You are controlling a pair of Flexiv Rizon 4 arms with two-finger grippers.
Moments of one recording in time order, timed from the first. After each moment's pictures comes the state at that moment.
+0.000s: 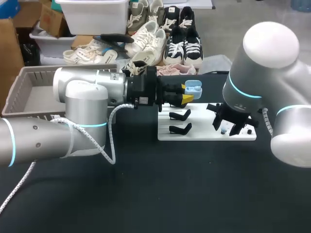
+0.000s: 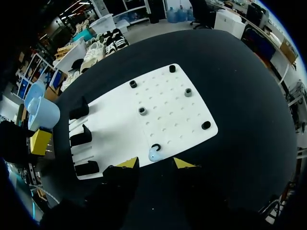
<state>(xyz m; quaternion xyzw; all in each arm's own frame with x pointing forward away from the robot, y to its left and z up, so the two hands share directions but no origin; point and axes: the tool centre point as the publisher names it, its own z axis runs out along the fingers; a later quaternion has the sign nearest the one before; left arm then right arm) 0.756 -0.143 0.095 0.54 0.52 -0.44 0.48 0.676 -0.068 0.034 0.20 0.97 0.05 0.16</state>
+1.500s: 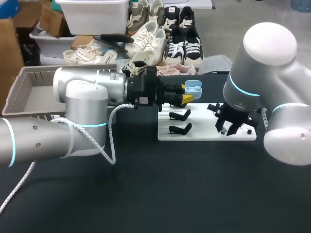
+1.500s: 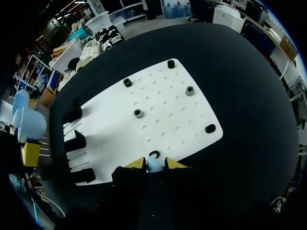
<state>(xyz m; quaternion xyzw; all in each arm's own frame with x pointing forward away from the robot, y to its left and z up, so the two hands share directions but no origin) 0.756 -0.143 0.095 0.54 0.52 -0.44 0.48 0.686 -0.071 0.020 0.21 0.97 0.06 0.14</state>
